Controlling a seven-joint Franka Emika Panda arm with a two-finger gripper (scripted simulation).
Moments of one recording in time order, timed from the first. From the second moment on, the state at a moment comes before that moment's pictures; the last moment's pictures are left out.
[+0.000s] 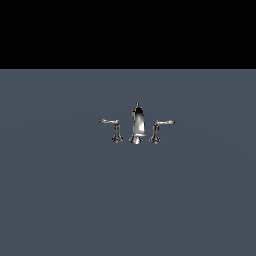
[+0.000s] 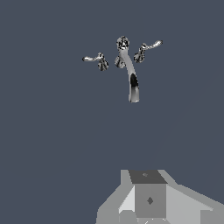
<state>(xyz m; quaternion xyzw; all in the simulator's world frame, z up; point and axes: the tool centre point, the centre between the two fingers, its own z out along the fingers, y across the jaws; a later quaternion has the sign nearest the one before) -0.197 0.032 0.434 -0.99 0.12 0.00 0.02</state>
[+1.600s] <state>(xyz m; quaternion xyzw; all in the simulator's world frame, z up) 0.011 -0.022 0.235 -0.88 0.48 0.00 0.01</state>
